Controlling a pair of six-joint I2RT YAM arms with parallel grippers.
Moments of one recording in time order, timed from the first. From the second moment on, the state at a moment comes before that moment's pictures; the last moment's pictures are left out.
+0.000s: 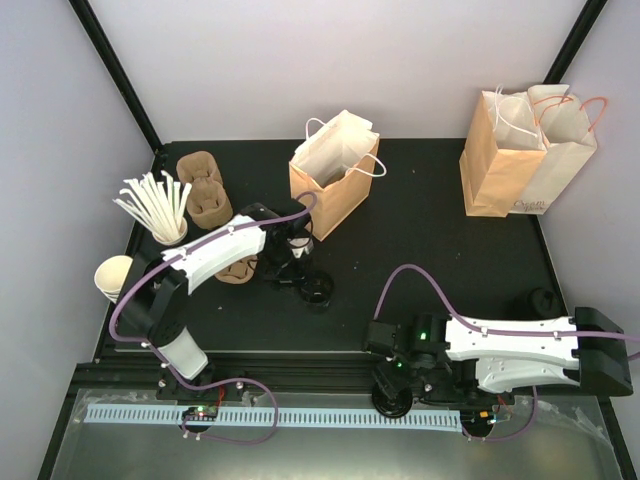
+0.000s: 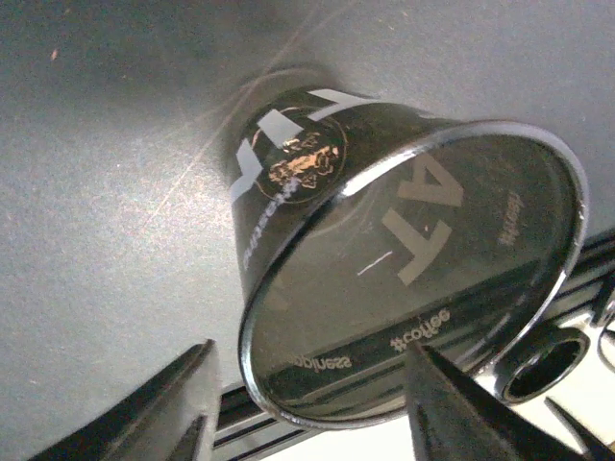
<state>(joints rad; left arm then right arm) -0.63 1.65 1.23 -1.08 0.38 -0.51 1.37 1.10 0.67 -1.04 -0.17 0.79</state>
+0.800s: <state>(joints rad) -0.61 1.37 1.32 -1.11 0.33 -0.55 1.44 1.23 0.57 -0.93 -0.20 0.84</state>
